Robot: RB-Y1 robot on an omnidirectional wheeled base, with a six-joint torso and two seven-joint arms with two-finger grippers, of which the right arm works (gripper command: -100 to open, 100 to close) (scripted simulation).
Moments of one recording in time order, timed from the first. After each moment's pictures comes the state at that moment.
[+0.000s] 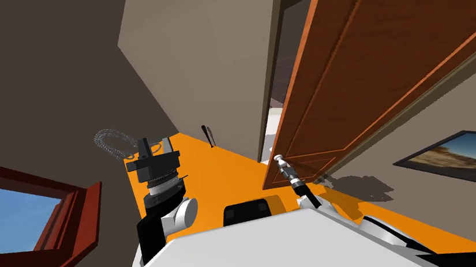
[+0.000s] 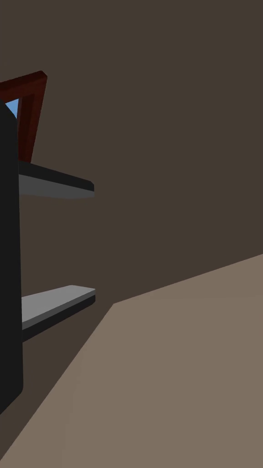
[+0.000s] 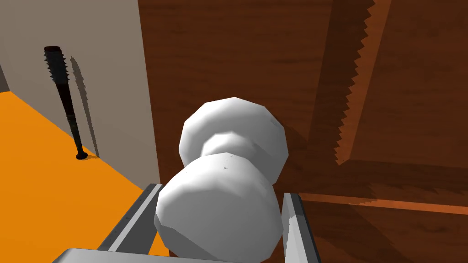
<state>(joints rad) 0.00 -0.47 0.40 -0.65 -0.51 -0.97 -1.73</state>
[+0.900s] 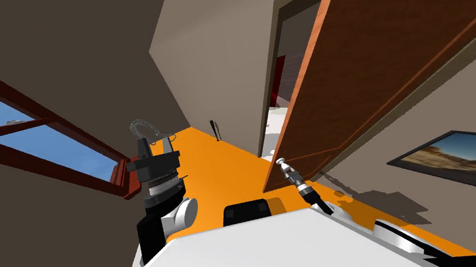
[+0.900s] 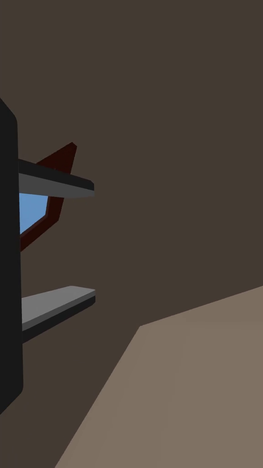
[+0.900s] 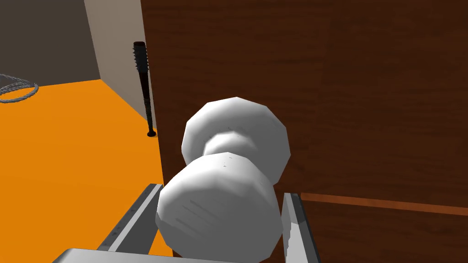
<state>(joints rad) 0.04 -0.54 0.49 -0.61 -0.46 -1.11 -1.85</state>
